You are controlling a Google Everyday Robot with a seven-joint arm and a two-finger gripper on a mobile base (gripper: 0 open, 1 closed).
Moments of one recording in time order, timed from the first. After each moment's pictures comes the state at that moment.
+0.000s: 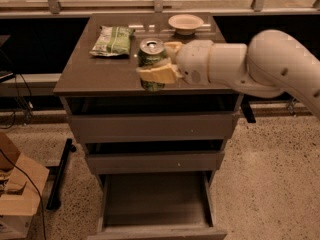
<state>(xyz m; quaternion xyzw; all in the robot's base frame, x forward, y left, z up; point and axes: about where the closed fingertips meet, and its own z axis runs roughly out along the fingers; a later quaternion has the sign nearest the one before) 0.592 0.006 0.945 -0.47 0.61 0.28 0.57</state>
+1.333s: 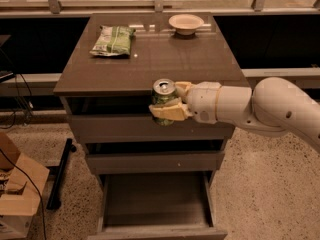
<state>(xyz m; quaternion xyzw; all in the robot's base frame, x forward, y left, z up) 0.560 -0.023 0.856 -0.46 0.65 0.28 0.54</state>
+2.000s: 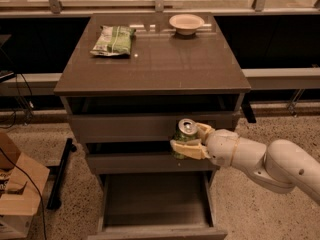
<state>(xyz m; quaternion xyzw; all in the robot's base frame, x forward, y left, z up) 0.530 -0.079 0.748 -0.37 0.66 0.32 0.57</state>
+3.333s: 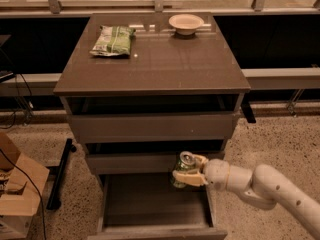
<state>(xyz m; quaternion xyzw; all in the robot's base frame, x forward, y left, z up) 0.522 -0.093 0.594 -0.36 0.66 0.40 0.52</state>
